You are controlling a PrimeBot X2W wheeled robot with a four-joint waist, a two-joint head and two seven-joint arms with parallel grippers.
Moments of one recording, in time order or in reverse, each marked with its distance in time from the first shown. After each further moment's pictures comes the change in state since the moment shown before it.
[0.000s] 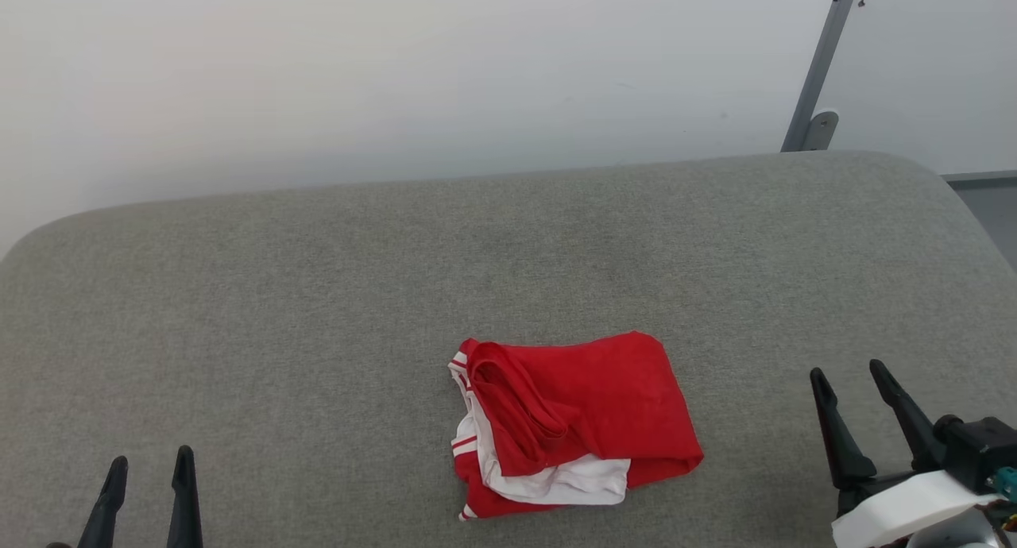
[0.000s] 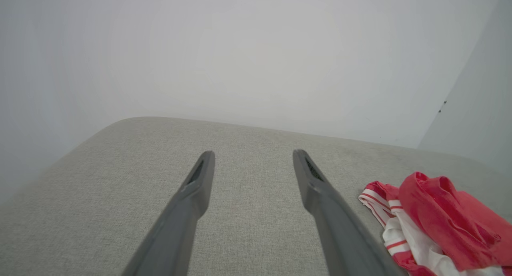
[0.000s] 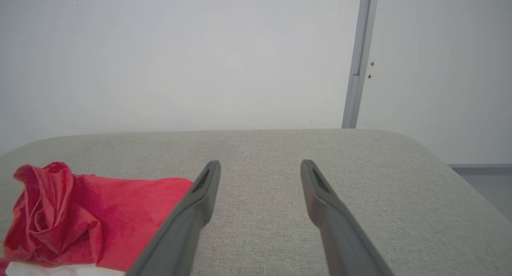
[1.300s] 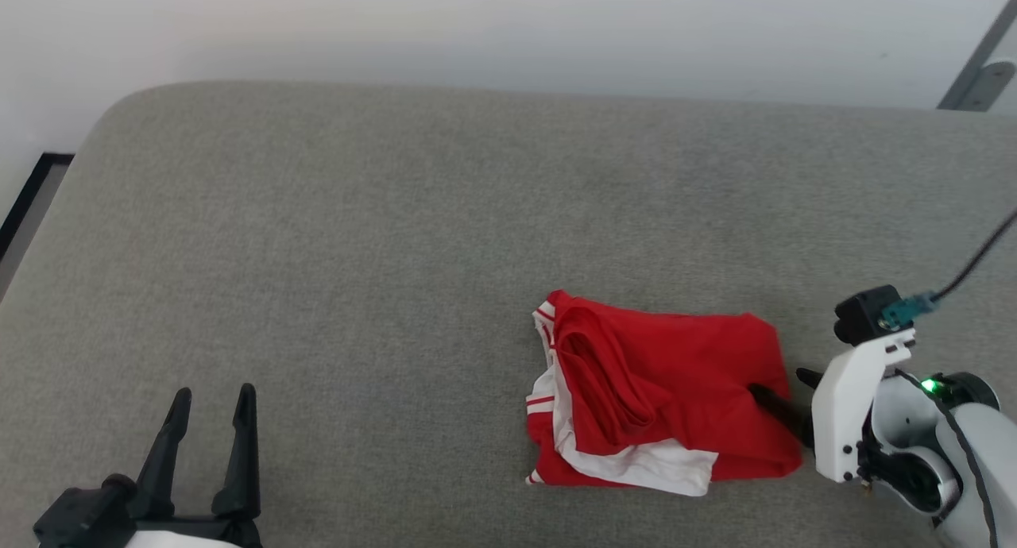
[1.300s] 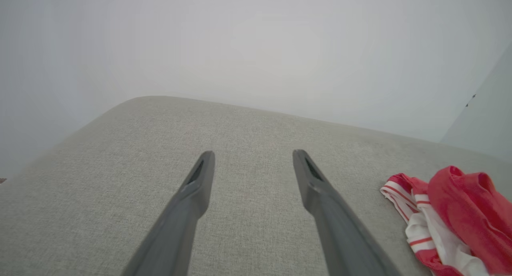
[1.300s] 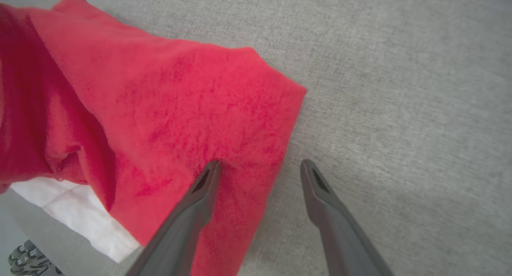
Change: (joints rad) left arm -0.127 0.006 -0.119 0.015 -0.010 0.000 0.000; right arm -0.356 -0.194 0.356 0.150 0.367 0.000 0.743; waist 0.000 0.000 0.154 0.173
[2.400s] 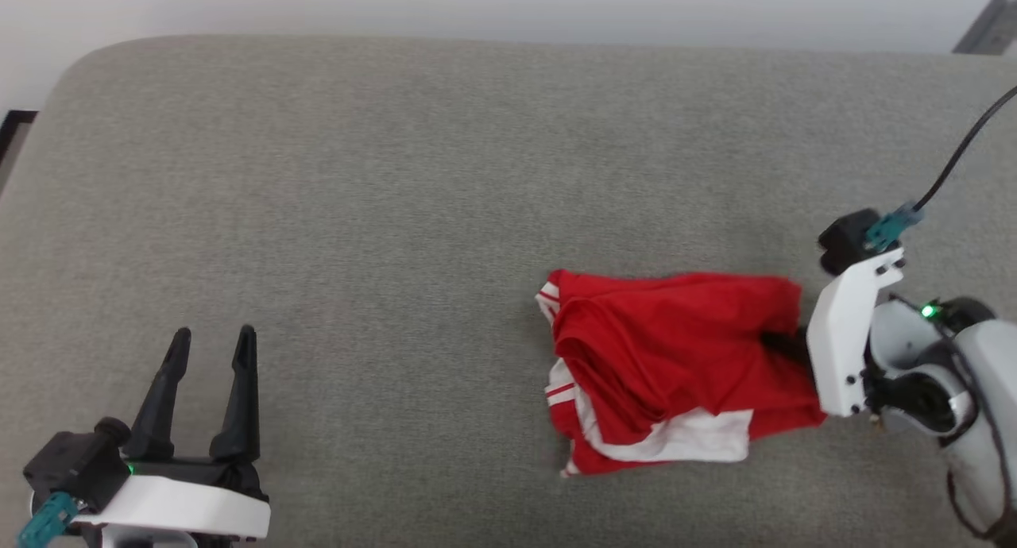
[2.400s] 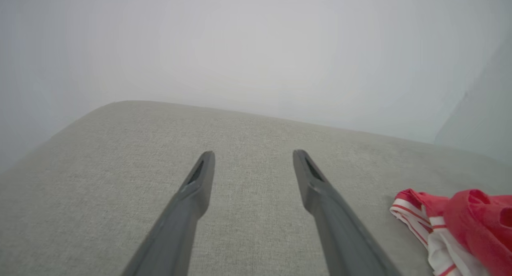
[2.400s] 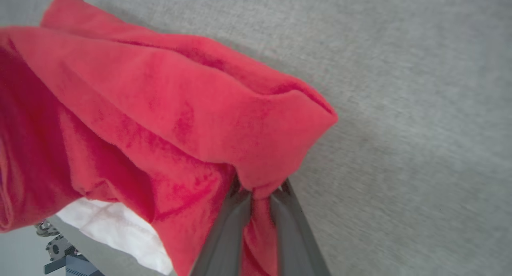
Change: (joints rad) left arm -0.114 0.032 -0.032 0.016 -0.037 0.000 0.000; right arm -0.149 -0.001 -0.005 -0.053 0.035 0.000 0.293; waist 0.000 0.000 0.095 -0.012
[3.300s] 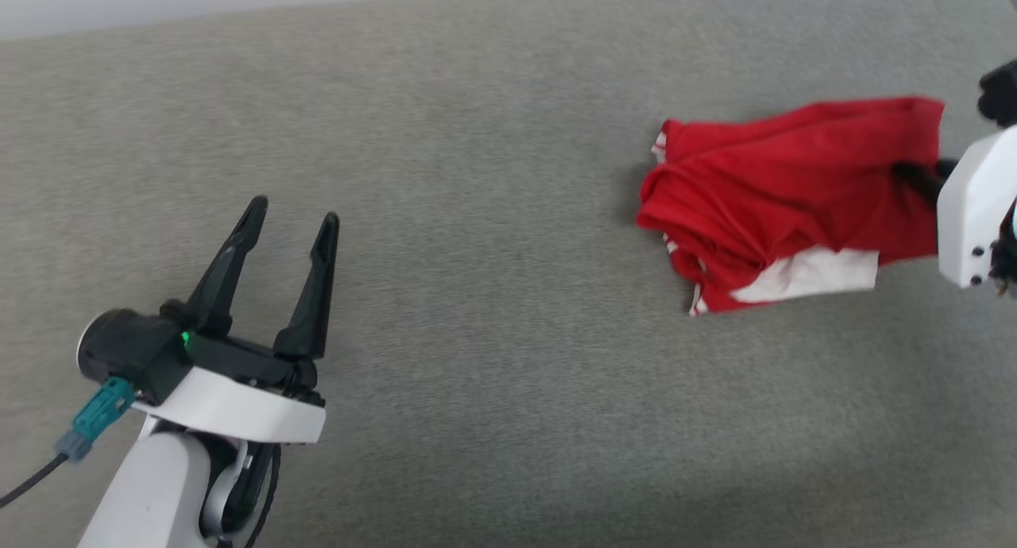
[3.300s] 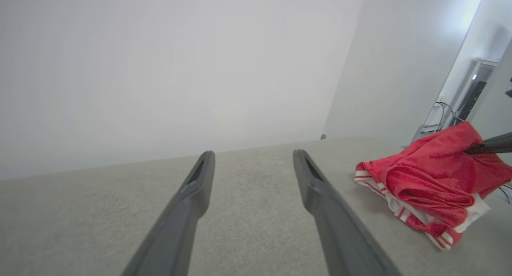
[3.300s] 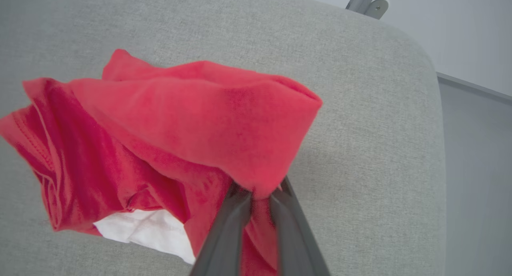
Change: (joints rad) left arm -0.253 0.080 -0.198 -0.021 0.018 0.000 0.000; right arm -0.166 -0.131 -0.123 -0.042 -0.155 0.000 -0.114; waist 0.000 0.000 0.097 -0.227
